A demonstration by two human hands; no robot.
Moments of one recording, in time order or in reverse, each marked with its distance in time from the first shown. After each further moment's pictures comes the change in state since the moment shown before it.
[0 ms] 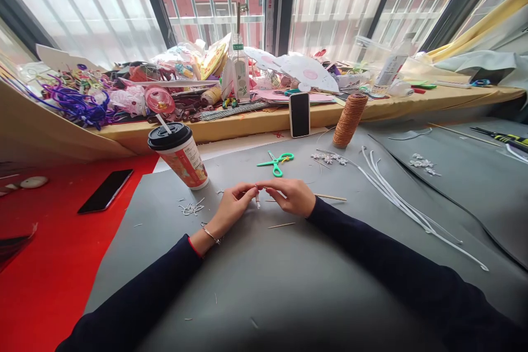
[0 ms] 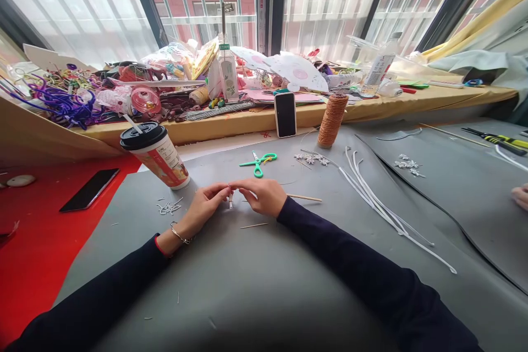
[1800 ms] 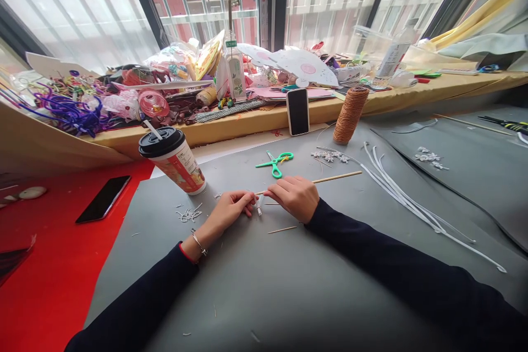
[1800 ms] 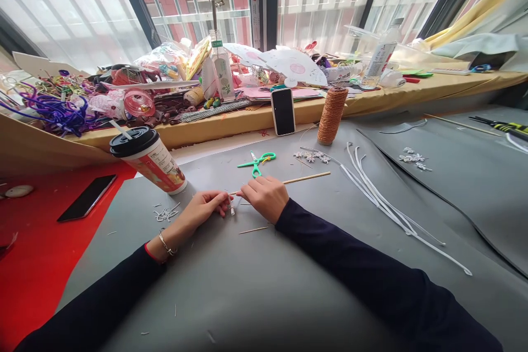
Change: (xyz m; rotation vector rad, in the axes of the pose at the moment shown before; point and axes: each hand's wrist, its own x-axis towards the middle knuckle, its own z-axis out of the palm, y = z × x) left_hand 0.008 -0.009 -0.009 -0.037 -0.177 -0.270; right_hand -0.004 0.004 0.002 -0.541 0.189 -0.124
